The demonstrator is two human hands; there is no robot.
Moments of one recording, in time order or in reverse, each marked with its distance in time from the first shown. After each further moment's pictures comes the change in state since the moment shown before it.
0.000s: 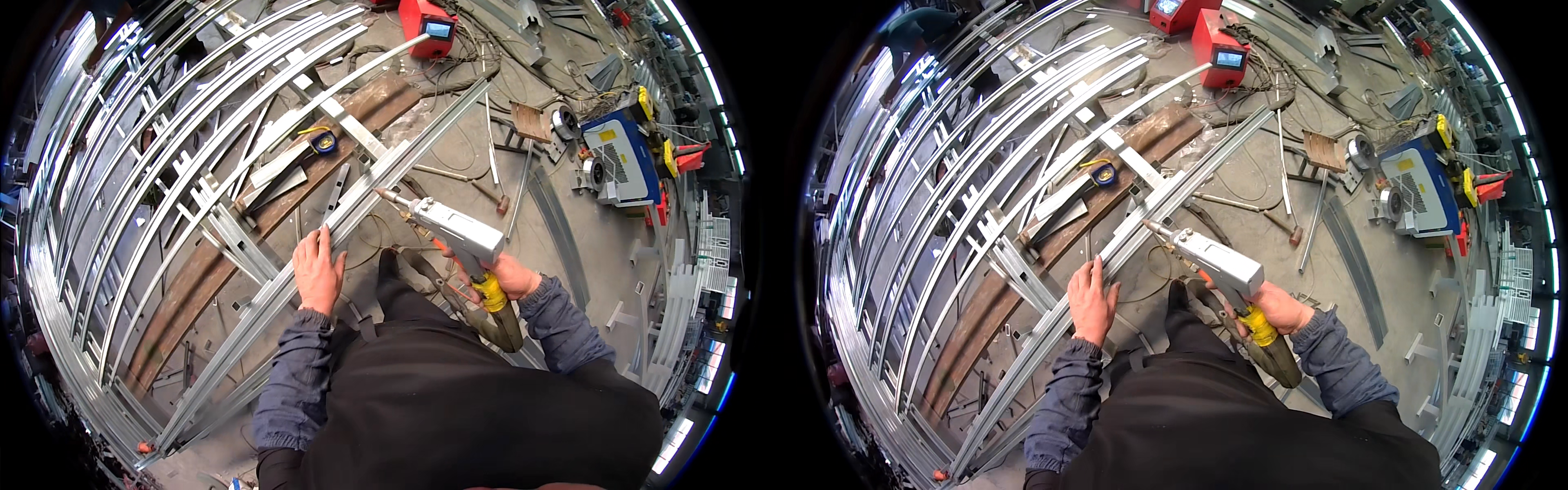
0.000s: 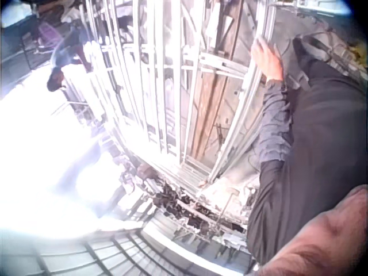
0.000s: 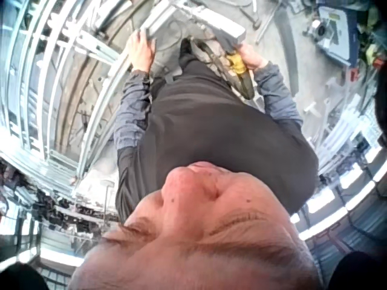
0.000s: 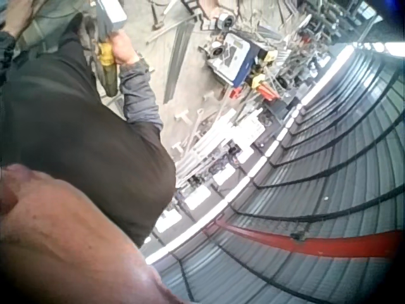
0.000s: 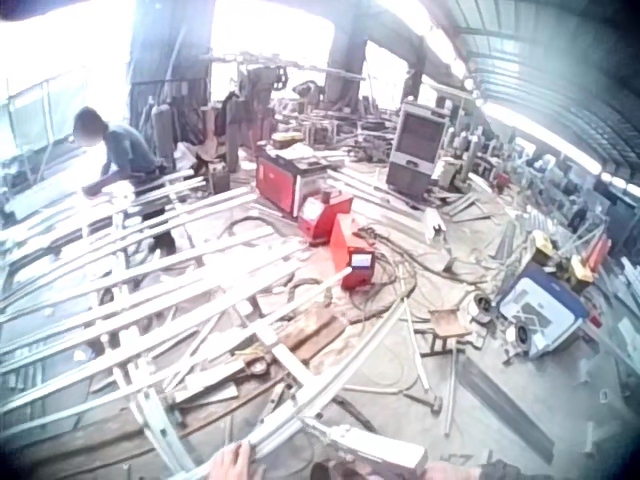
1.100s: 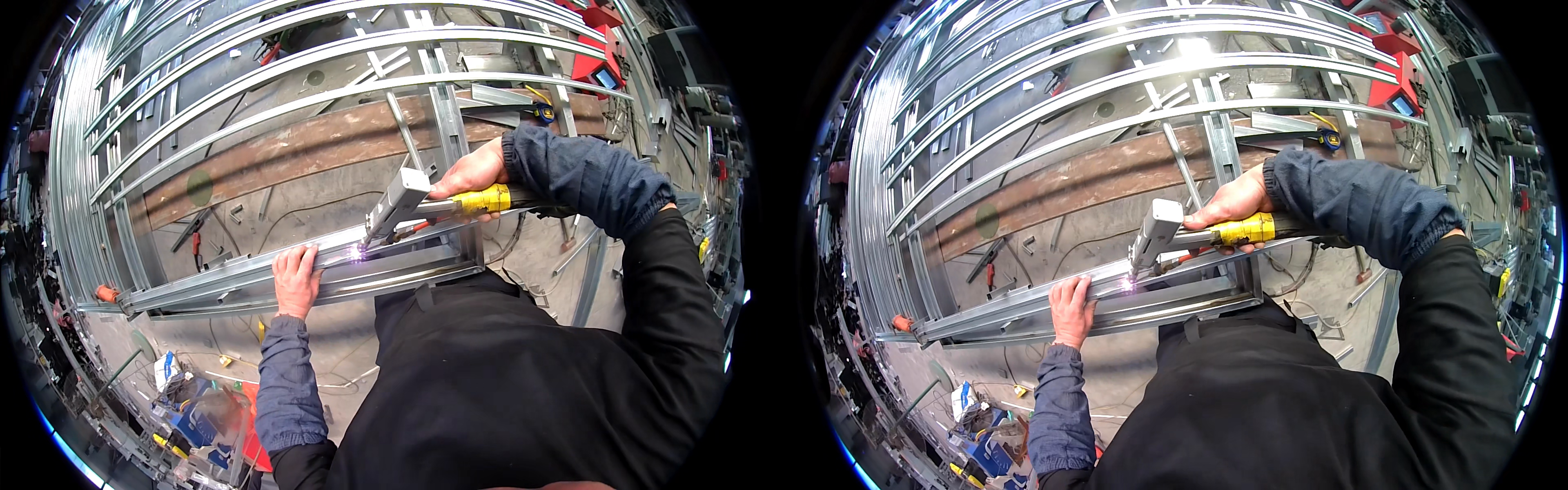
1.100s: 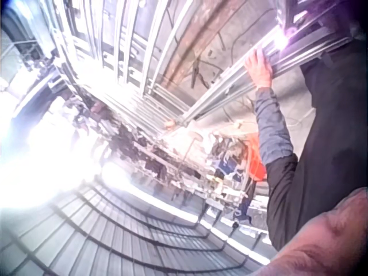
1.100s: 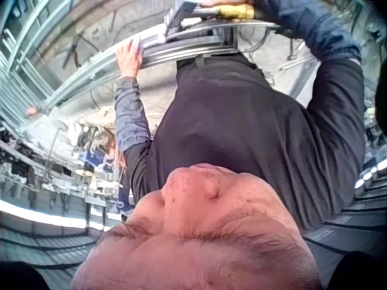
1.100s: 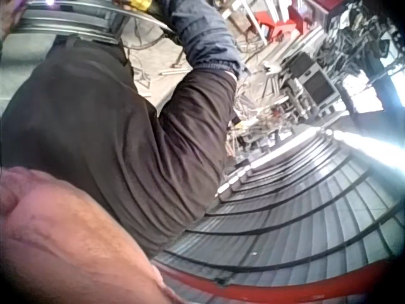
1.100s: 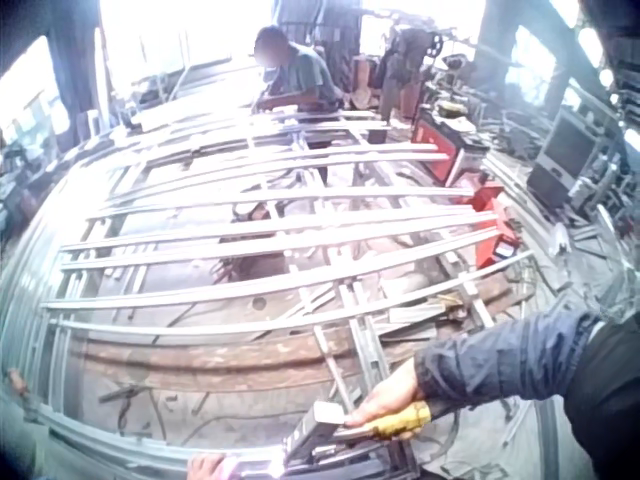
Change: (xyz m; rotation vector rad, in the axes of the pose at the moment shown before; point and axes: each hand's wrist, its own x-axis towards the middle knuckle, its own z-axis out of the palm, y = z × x) left_hand -0.367 -0.311 -0.162 0.078 0.076 -0.361; right_hand 0.428 0.020 0.346 -0.797 -0.701 1.201
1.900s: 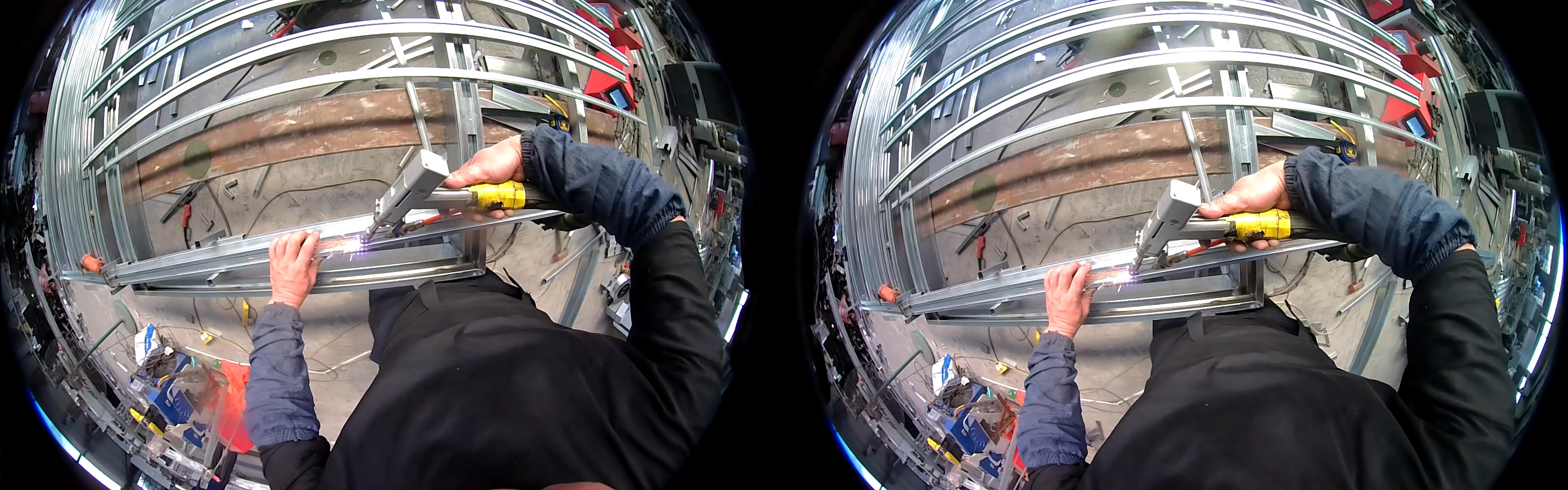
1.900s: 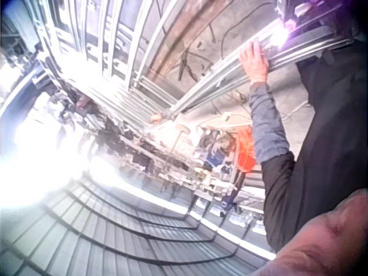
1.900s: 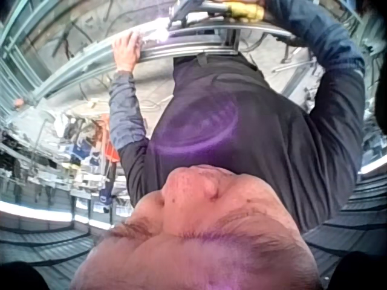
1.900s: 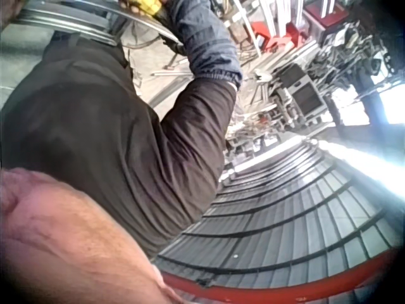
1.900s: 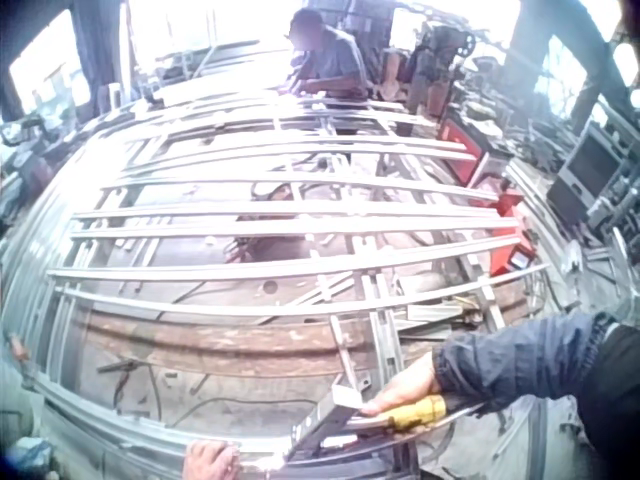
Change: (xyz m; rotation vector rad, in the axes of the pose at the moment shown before) left_hand -0.004 -0.003 0.005 0.025 0.014 0.006; right_hand 0.007 -0.005 -0.019 0.029 -0.108 0.037
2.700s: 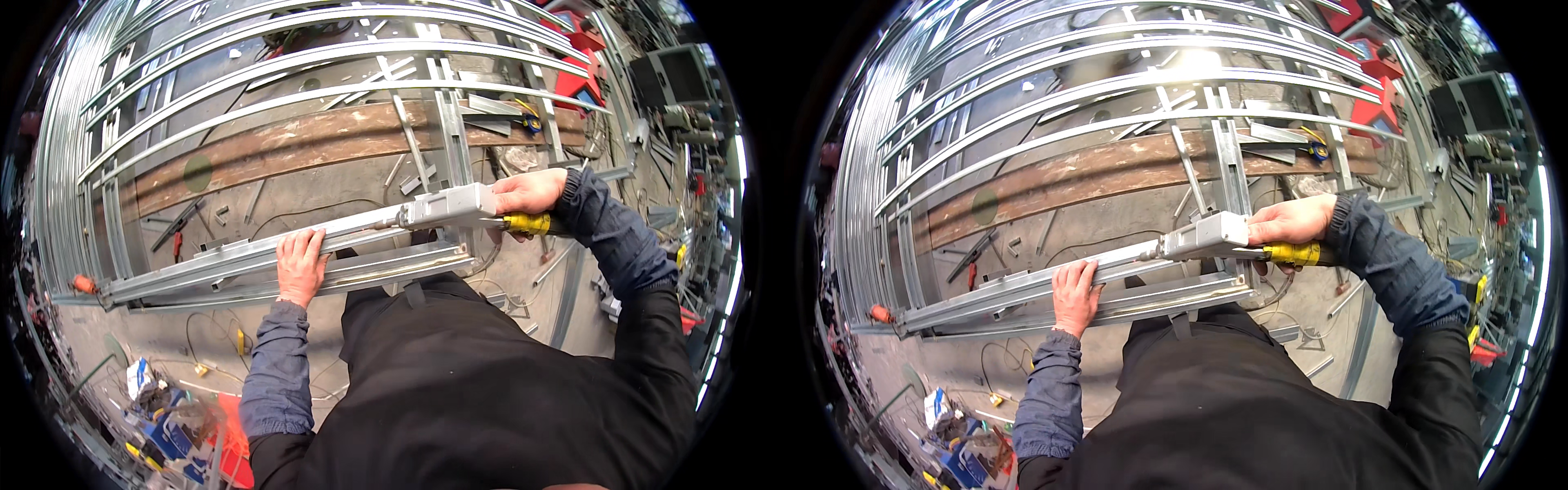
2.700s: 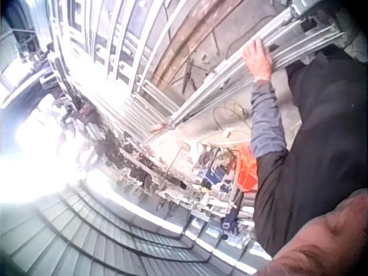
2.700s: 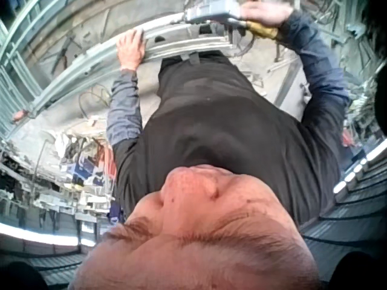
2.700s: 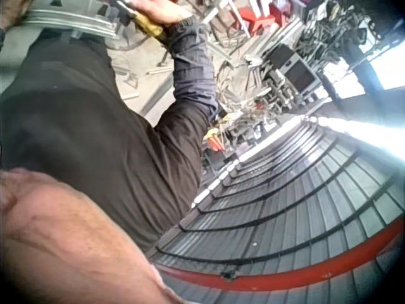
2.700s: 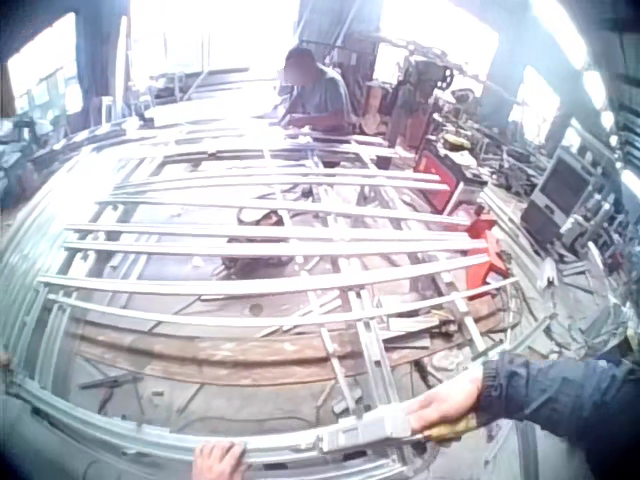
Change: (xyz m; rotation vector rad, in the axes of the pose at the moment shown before) left_hand -0.003 -0.003 -0.003 -0.066 0.084 0.047; right_hand -0.055 0.044 0.132 -0.074 0.304 -0.361
